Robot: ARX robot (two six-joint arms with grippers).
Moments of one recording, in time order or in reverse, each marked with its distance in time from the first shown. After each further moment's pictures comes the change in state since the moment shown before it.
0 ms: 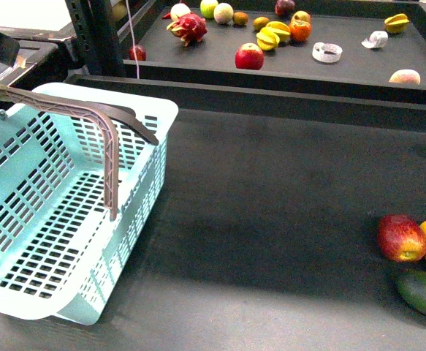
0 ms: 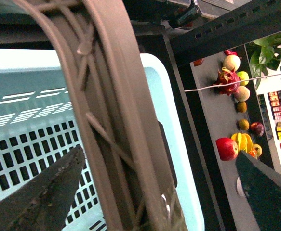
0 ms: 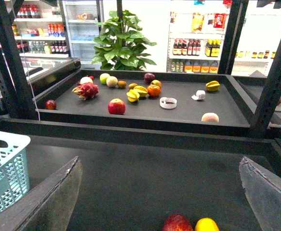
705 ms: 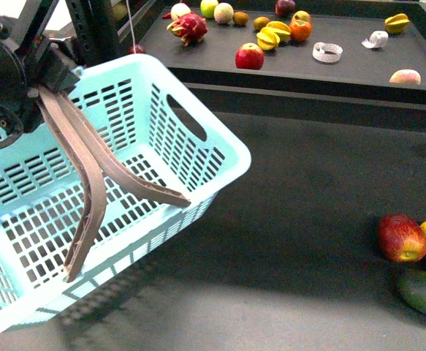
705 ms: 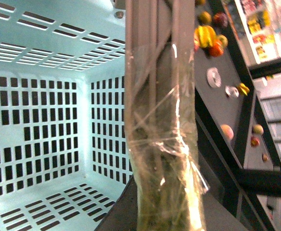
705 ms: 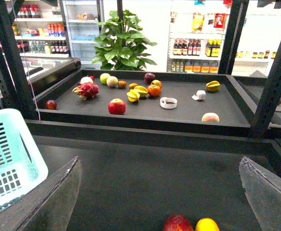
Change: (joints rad) left arm -0.221 -0.348 -0.238 -0.040 0.212 0.158; right arm 0.000 0.000 0.000 0.000 0.000 0.000
